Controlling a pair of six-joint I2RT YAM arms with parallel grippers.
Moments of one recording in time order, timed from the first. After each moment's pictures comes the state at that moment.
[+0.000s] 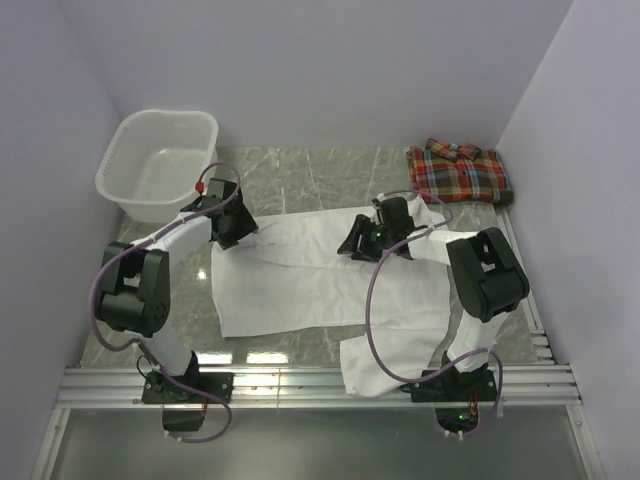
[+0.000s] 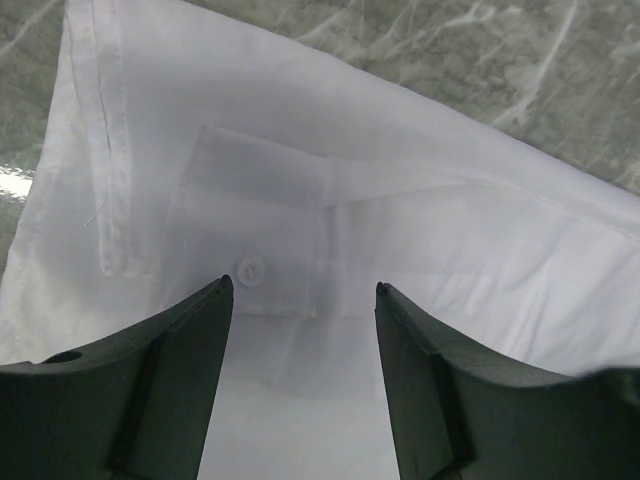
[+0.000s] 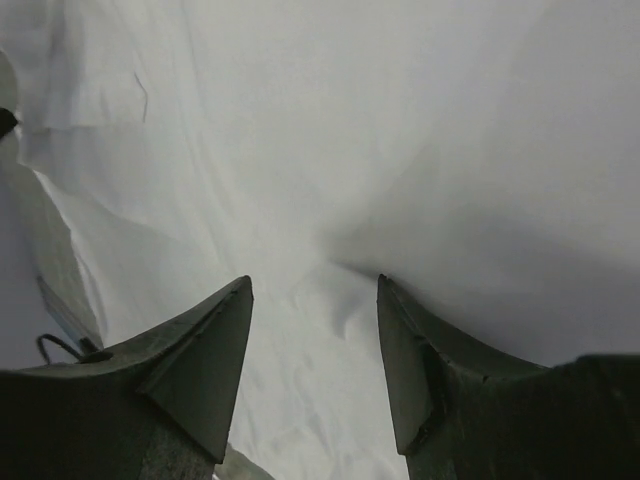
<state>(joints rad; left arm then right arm) -0.22 1.66 1.07 -0.35 -0.07 -0.76 0.38 1.80 0.93 0.00 -0.40 0.64</state>
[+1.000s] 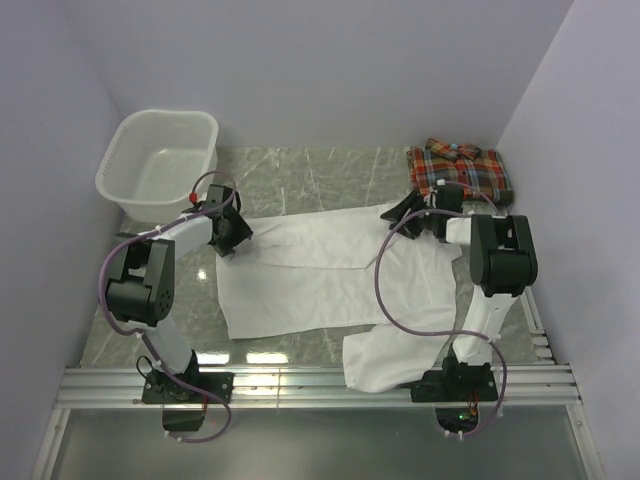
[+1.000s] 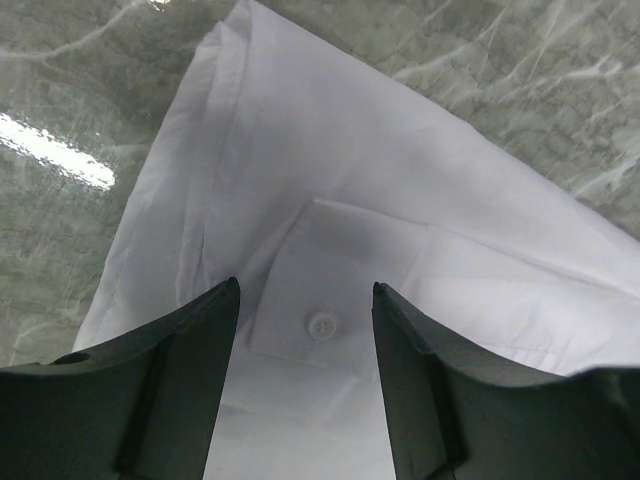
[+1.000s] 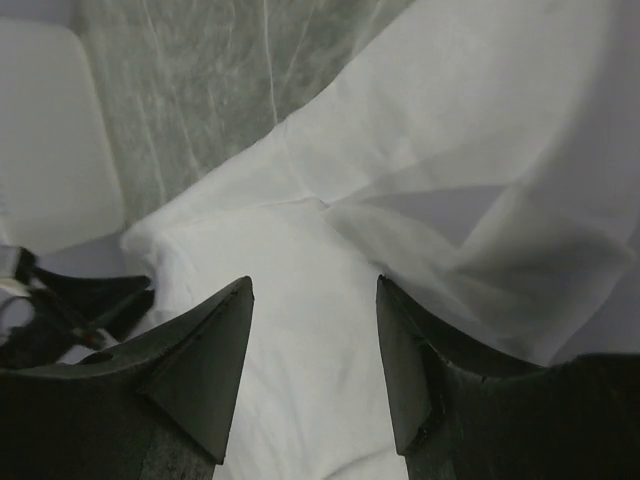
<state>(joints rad) -0.19 1.75 1.04 -0.34 -0.13 -0.84 -0.01 1.95 1.00 0.26 -0.58 0.76</state>
